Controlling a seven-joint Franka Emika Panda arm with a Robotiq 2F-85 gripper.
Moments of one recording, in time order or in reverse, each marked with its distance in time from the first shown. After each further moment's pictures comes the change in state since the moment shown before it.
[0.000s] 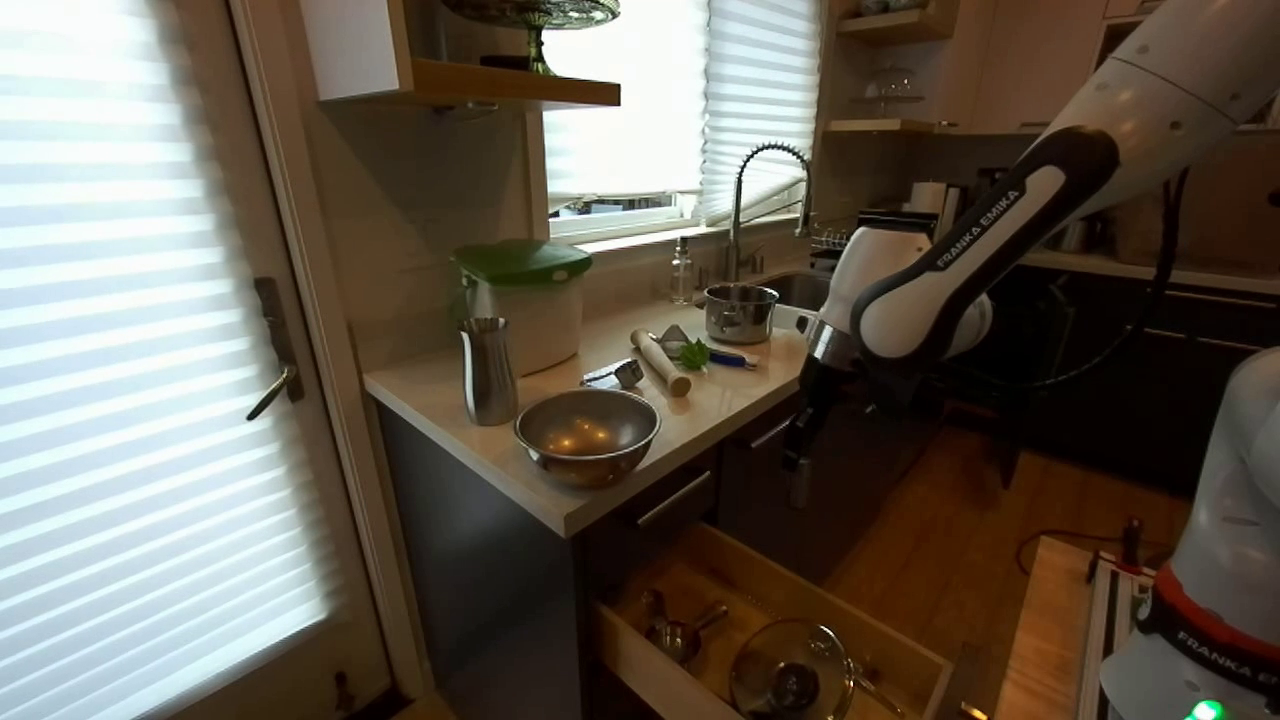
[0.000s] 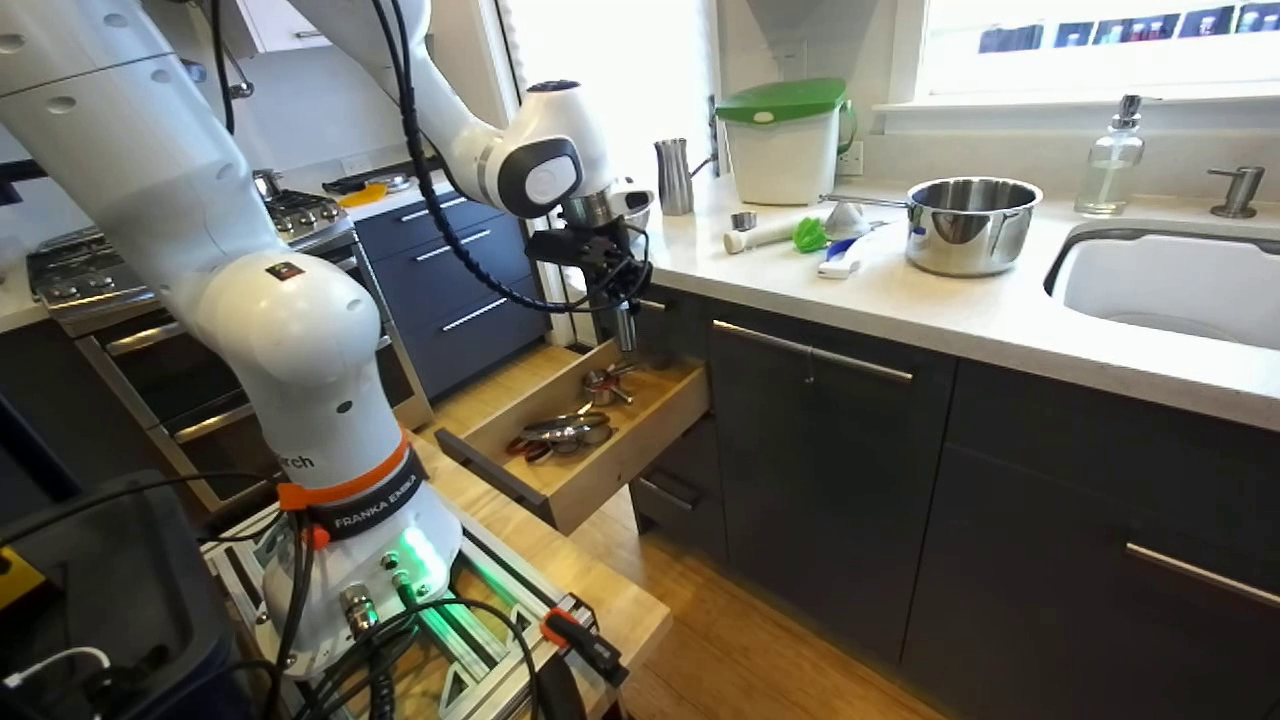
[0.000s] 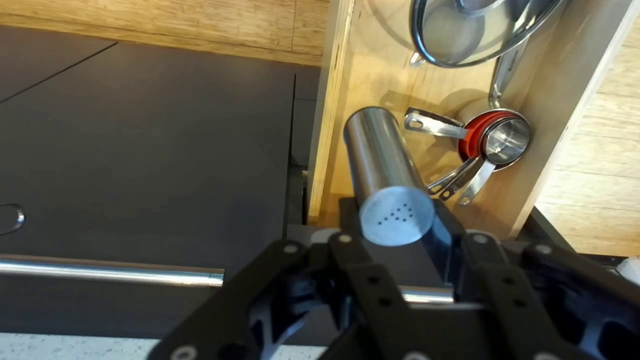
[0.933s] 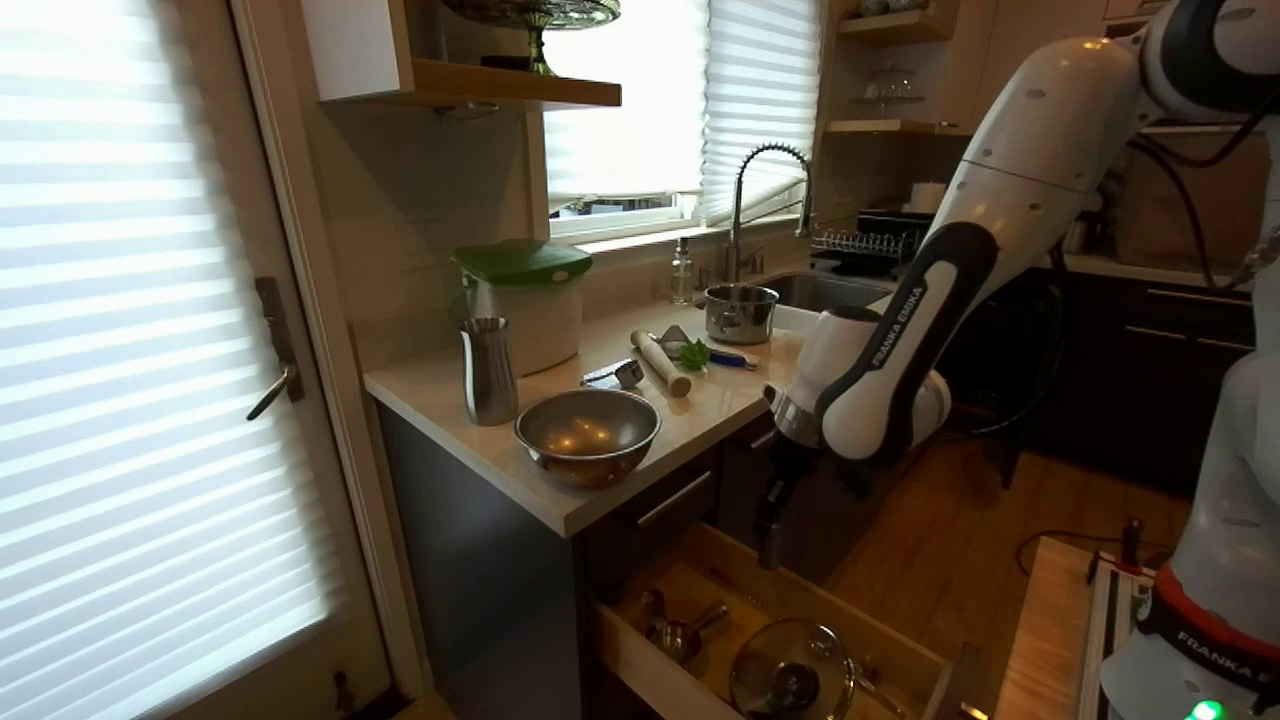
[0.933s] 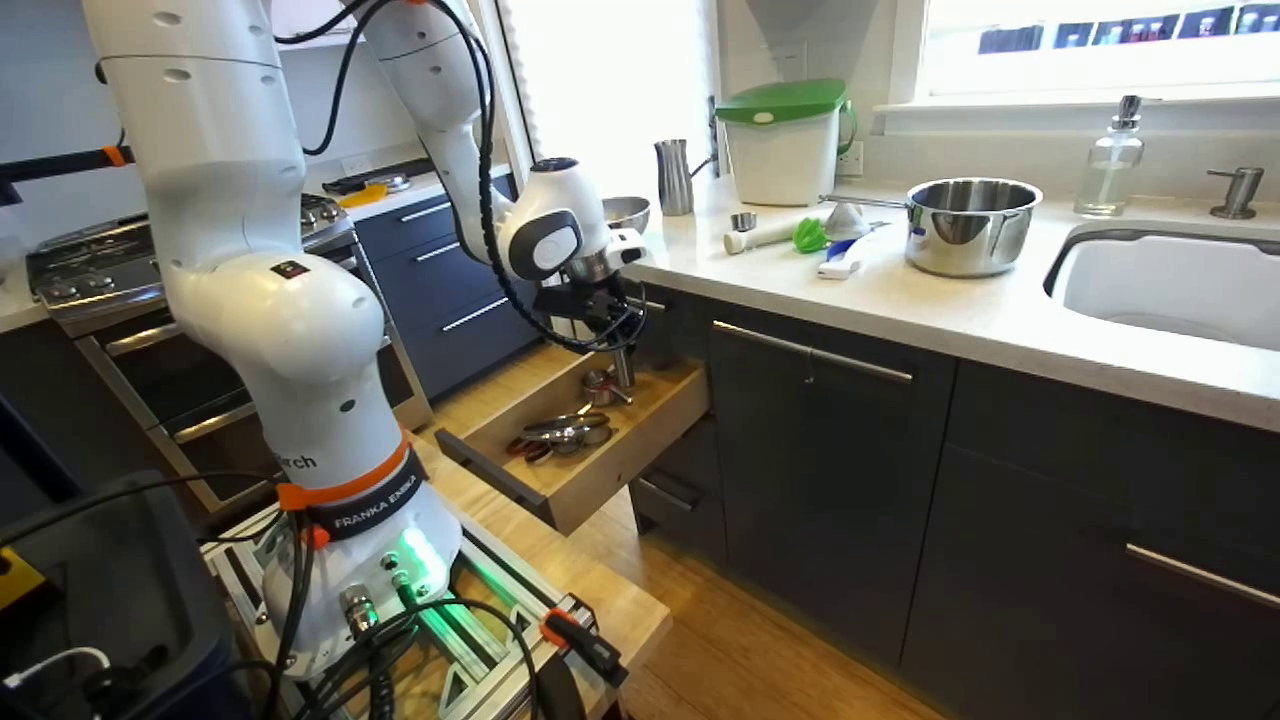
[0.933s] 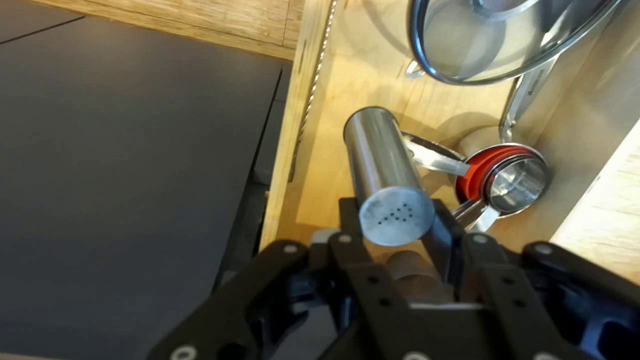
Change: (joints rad) arm 0.038 0.349 0.091 0.058 0.068 0.298 -0.045
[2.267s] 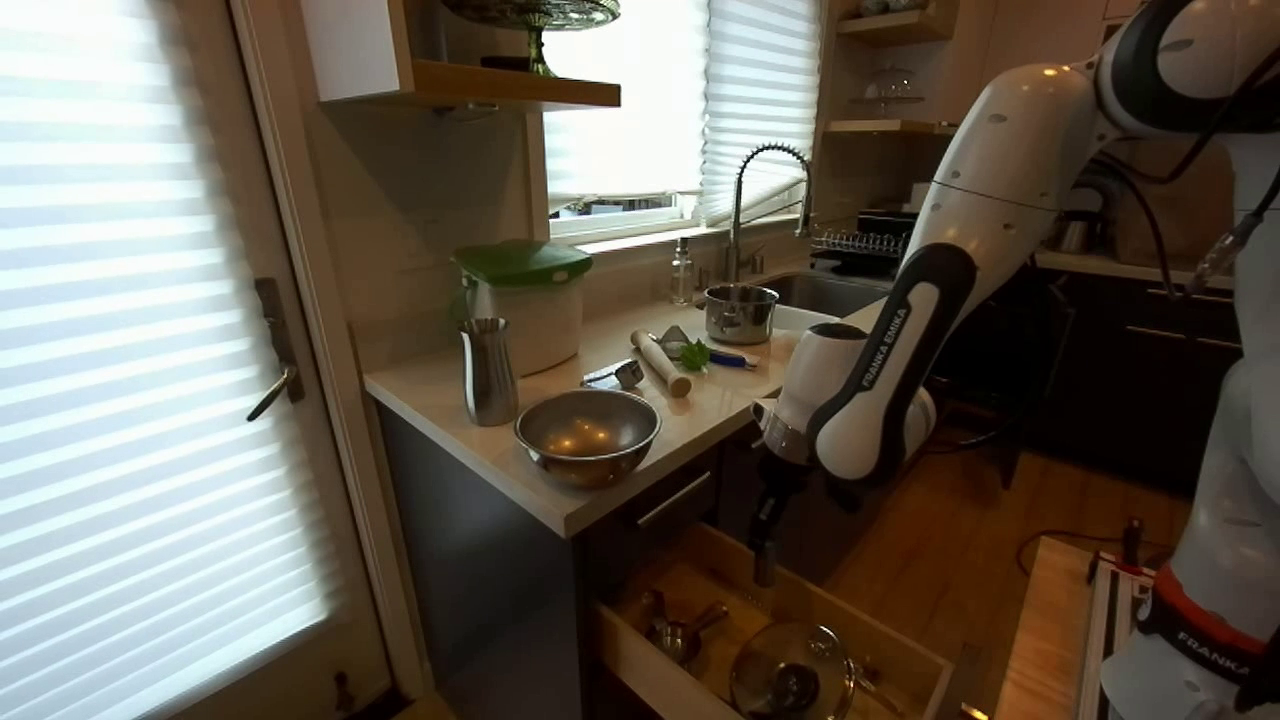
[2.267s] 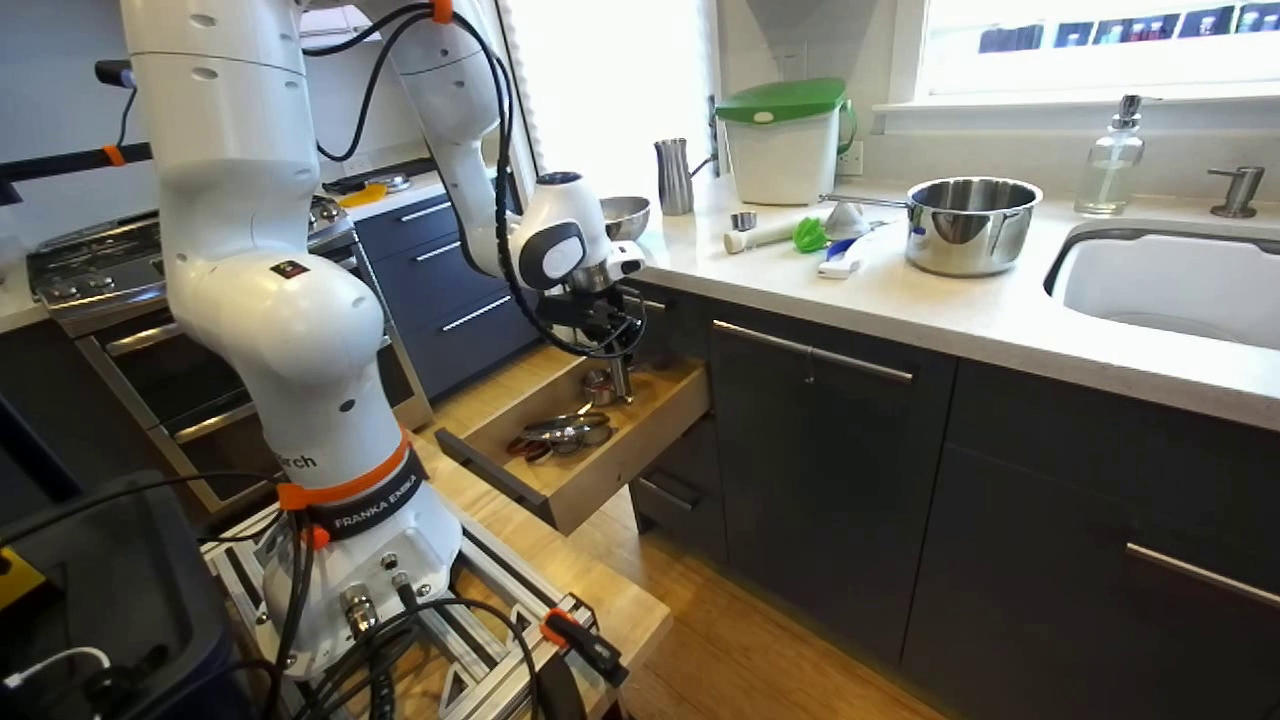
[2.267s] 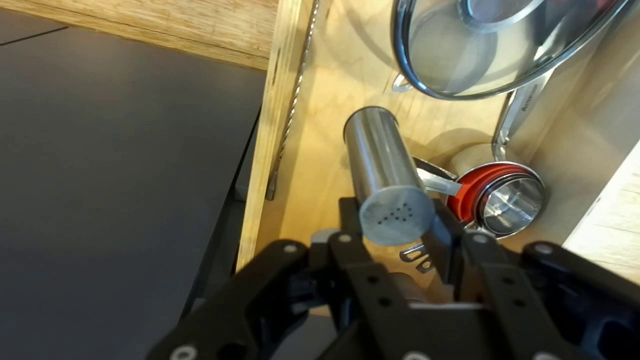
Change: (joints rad) arm -0.005 0.083 0.013 0.045 -0.075 0.004 0.072
